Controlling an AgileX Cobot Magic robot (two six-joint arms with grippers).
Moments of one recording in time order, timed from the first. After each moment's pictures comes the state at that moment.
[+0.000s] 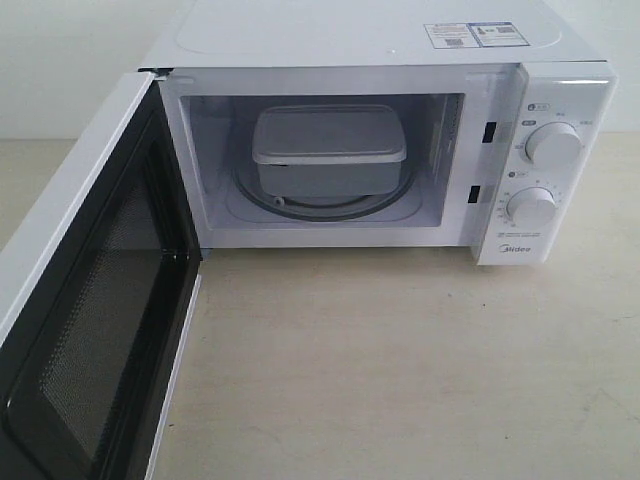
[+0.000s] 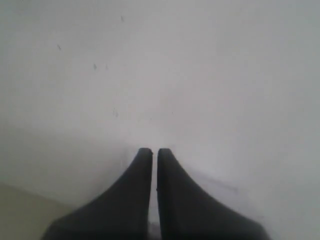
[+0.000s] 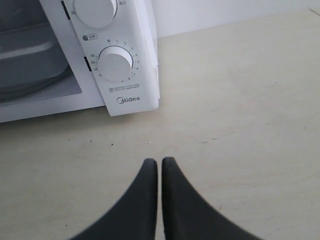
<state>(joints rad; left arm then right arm) 0.03 0.49 -0.82 -0.49 0.38 -0.05 0.07 0.00 0.00 -0.05 0.39 0.23</state>
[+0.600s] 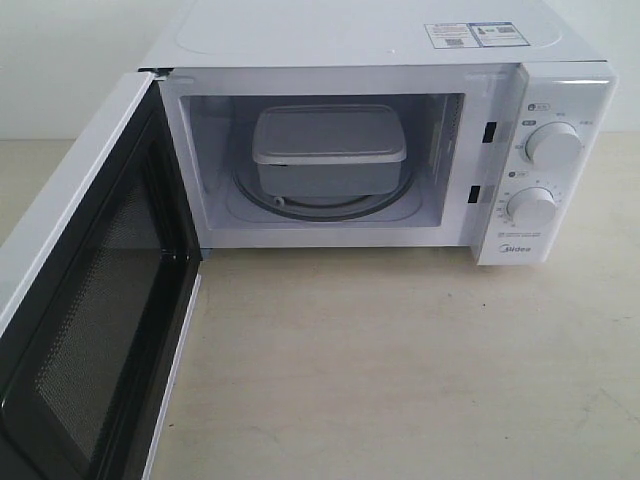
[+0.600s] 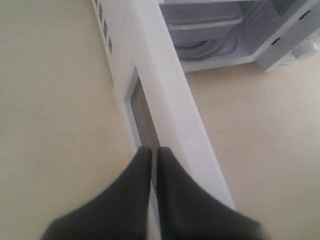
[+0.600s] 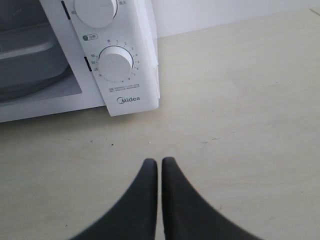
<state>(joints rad) 0.03 0.95 -1.16 -0.45 1.20 0.31 0.07 0.00 0.00 -0.05 0.39 0.23</state>
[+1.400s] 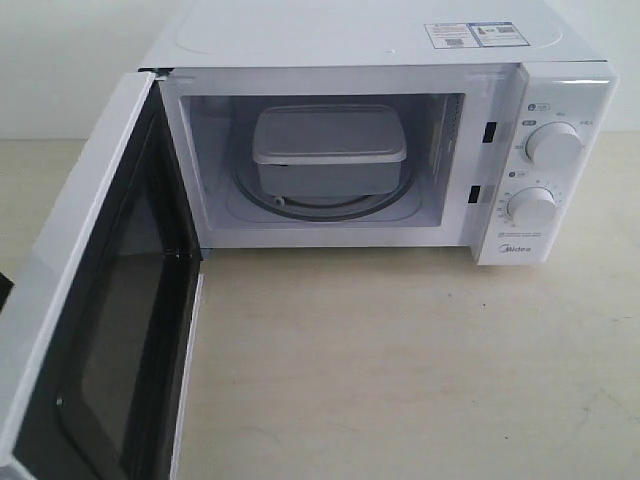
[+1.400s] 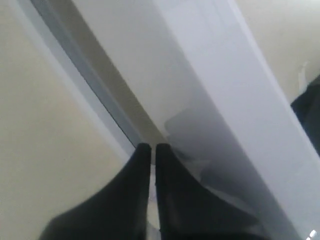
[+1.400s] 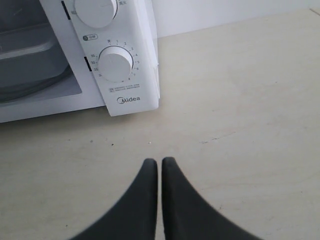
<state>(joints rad) -0.07 1.10 -0.83 -0.61 1.22 0.64 0.07 0.00 0.00 -0.05 0.39 0.23</state>
